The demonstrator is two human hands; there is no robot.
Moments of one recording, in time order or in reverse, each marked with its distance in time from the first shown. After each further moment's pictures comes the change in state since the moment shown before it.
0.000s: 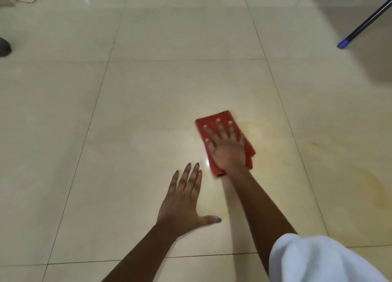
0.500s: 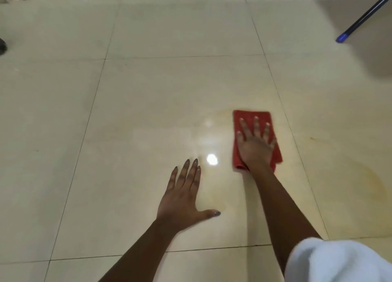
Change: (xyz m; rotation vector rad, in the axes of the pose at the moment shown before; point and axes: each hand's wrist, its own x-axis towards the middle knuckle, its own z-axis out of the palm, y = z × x) left_hand -0.001 0.000 0.000 0.015 0.039 0.002; right_hand -0.006 0.060 -0.004 0.104 0.054 0.328
